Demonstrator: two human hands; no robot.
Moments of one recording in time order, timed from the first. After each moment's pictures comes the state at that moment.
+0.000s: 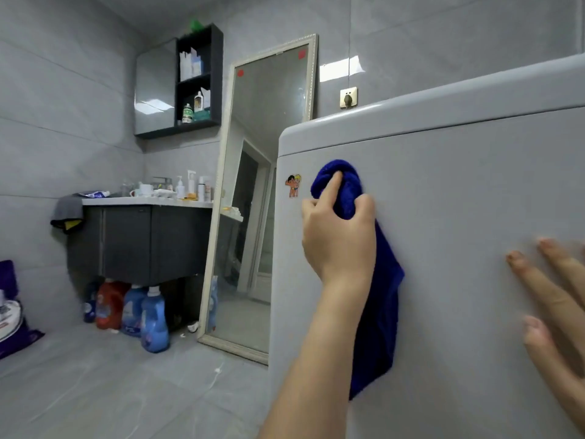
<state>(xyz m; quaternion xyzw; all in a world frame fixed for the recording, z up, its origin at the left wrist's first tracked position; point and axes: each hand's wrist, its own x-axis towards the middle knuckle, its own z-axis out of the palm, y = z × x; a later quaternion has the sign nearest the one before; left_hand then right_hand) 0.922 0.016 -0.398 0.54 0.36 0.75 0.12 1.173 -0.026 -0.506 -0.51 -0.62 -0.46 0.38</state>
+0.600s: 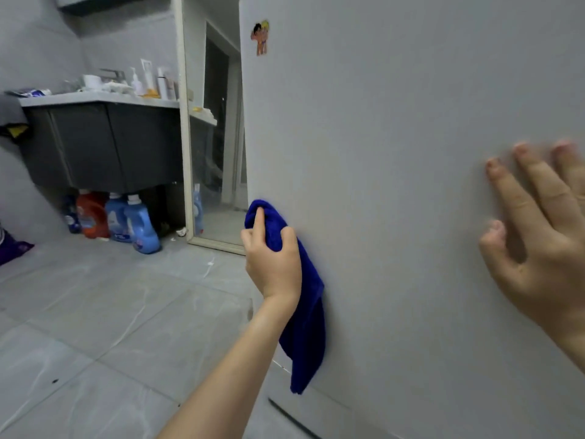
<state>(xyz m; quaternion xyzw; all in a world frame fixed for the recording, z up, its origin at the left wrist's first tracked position) 0.883 0.030 -0.605 0.45 0.50 0.72 0.17 1.158 -0.064 -0.561 -0.44 -0.62 -0.49 0.42</state>
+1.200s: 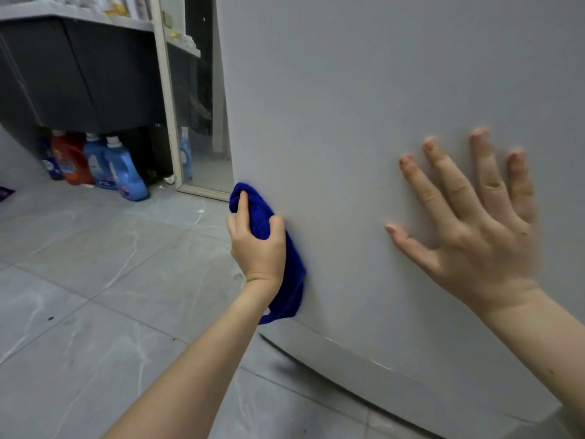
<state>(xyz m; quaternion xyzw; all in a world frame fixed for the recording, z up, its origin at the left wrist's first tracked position) 0.878 0.037 -0.694 0.46 0.51 0.71 0.16 1.114 -0.060 -0.624 -0.46 -0.62 -0.56 0.28</state>
